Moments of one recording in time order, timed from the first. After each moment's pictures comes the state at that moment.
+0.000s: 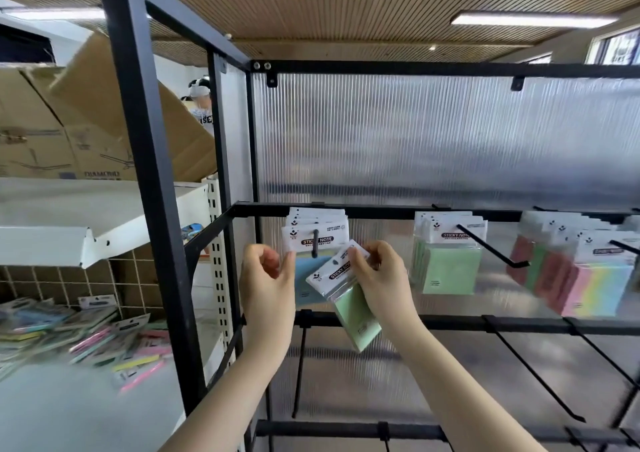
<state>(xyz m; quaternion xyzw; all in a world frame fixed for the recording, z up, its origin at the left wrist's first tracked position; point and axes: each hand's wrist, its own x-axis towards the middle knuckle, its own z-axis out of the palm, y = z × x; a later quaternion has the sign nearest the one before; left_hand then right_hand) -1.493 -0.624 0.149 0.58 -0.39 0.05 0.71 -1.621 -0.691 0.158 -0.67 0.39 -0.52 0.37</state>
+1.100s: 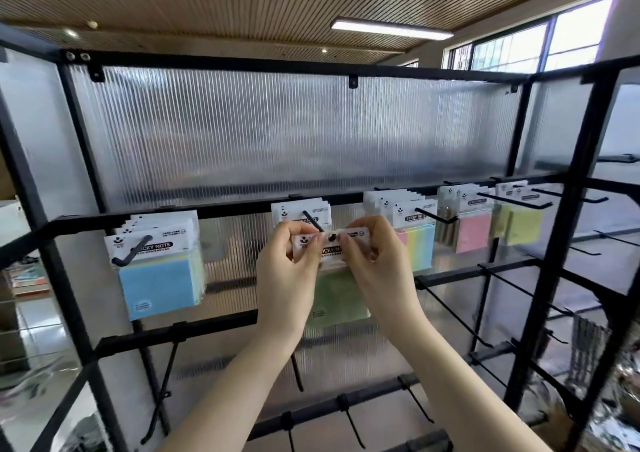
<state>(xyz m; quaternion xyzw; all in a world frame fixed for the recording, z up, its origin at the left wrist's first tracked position) -1.681 -0.642 0.184 0.41 -0.59 -0.13 0.69 -1.797 -0.669 0.178 -0.67 0.35 -0.63 0.19</state>
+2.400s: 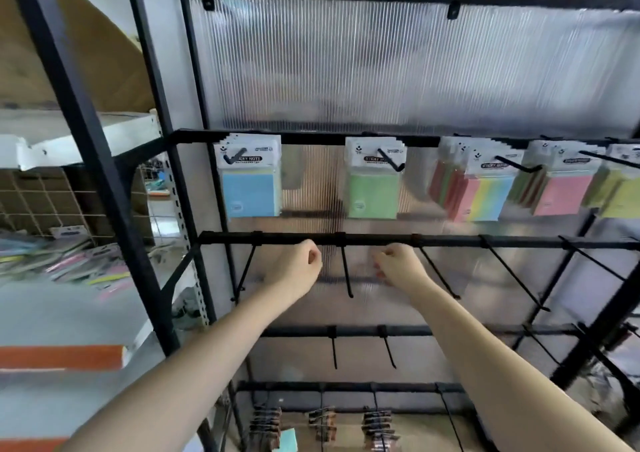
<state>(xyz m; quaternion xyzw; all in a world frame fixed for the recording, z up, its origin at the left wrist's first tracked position) -1.596 -0.637 0.068 0.71 -0.60 -0.12 0.34 -1.781 -0.700 0.078 -0.67 0.57 -0.31 0.37</state>
